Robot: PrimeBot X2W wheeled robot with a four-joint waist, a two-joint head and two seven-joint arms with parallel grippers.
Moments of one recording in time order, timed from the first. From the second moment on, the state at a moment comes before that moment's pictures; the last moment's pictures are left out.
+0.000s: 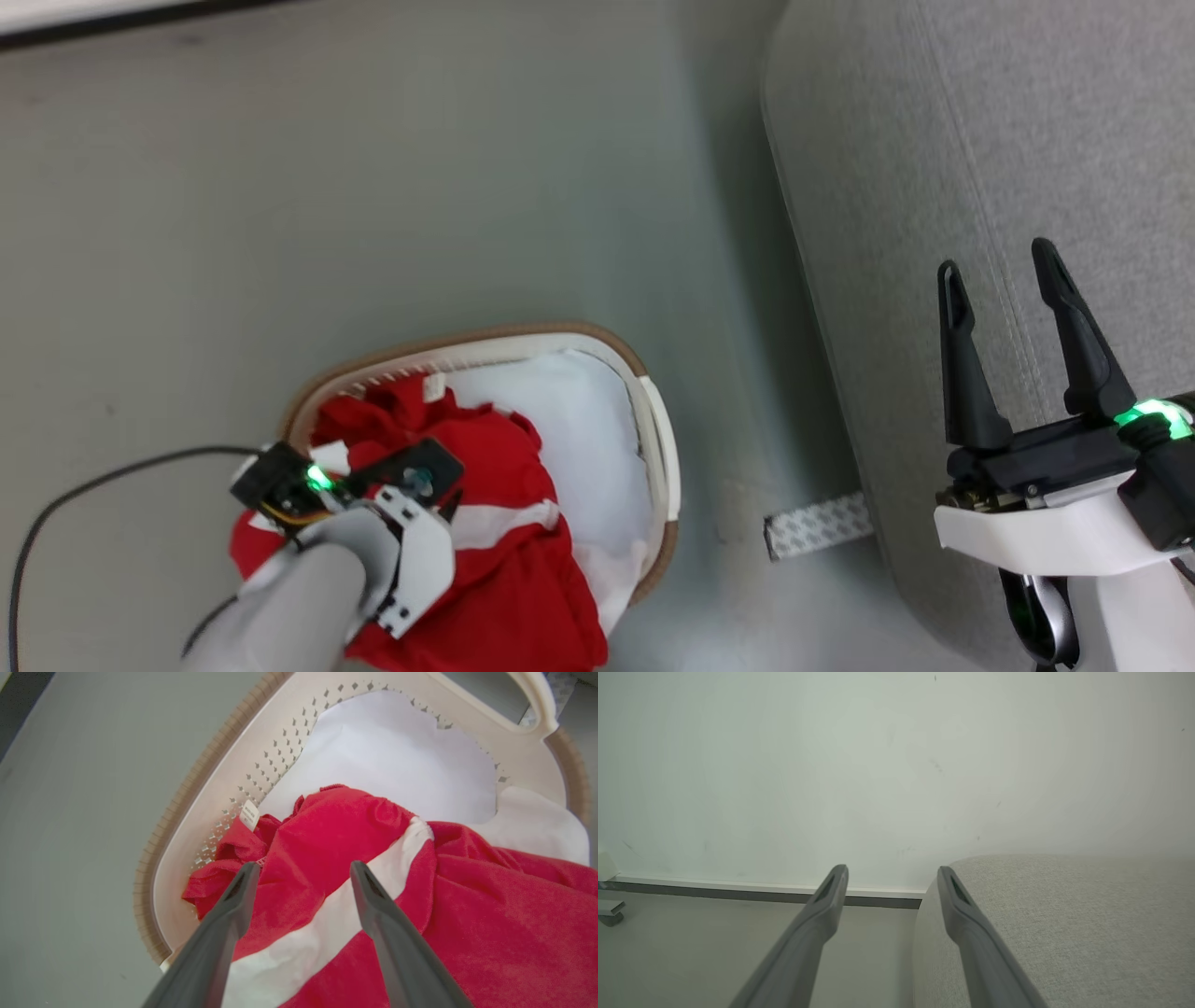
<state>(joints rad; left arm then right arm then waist) -0.61 0.23 -0.53 0.84 0.15 -0.13 0.01 -0.31 -0.05 0.10 -0.03 0.15 0.13 -0.26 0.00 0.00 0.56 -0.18</state>
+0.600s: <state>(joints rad) -0.80 0.29 -0.55 1.06 0.12 -0.11 0.11 -0.36 -0.05 0.11 -0.12 0.22 0.13 -0.26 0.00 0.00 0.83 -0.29</state>
